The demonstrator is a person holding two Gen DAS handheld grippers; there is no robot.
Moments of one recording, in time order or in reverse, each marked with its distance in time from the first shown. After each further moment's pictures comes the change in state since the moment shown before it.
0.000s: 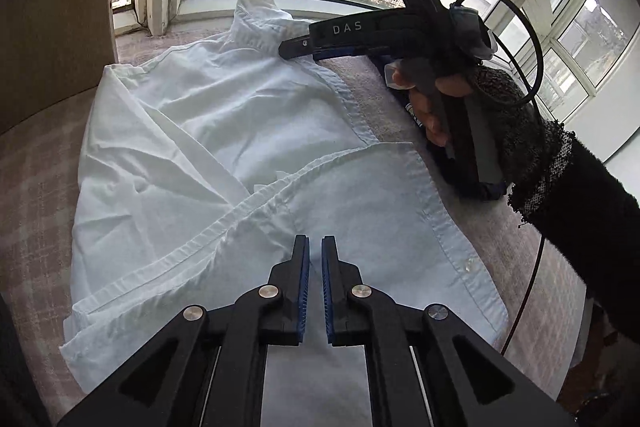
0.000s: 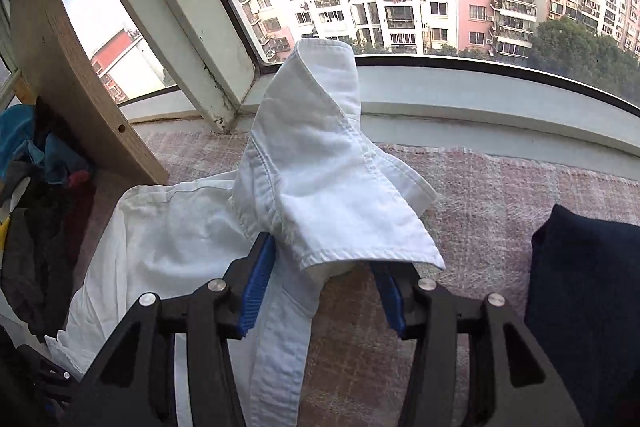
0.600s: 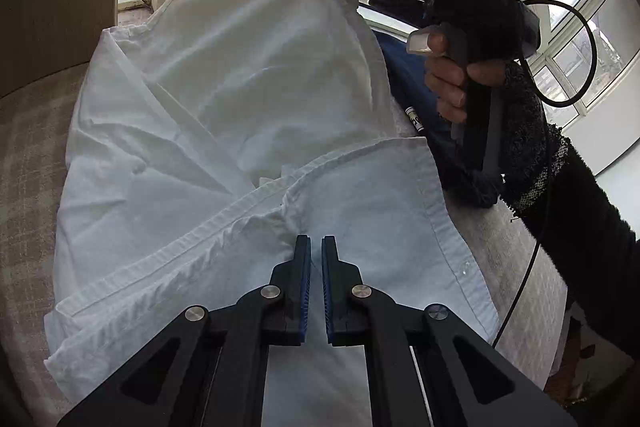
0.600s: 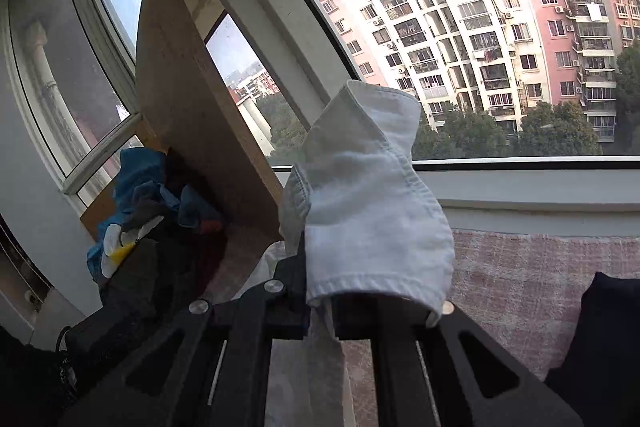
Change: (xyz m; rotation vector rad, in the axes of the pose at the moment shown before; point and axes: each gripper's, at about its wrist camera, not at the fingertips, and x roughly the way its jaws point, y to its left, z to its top) left arm 0.000 0.010 -0.005 -0.079 0.009 -0.078; right arm -0.077 0.042 0.004 -0.107 -0.264 0.439
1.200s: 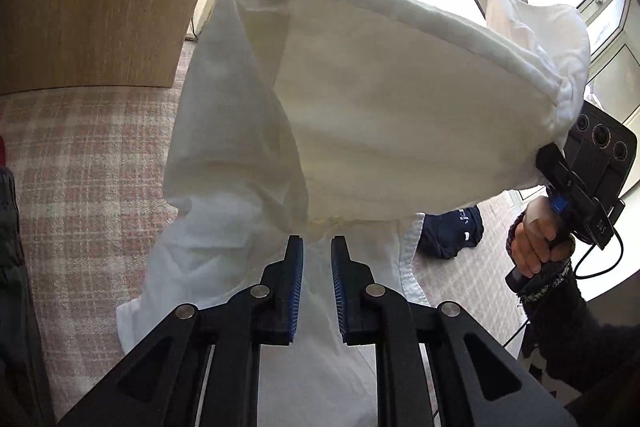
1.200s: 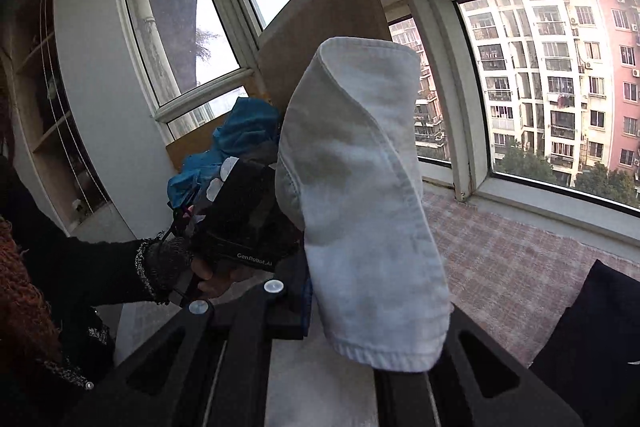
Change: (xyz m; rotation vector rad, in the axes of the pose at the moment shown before) left arm -0.062 0.042 0.025 -0.156 -0.139 -0.032; right arm -0.106 0.093 -0.037 -0.222 0.060 0.176
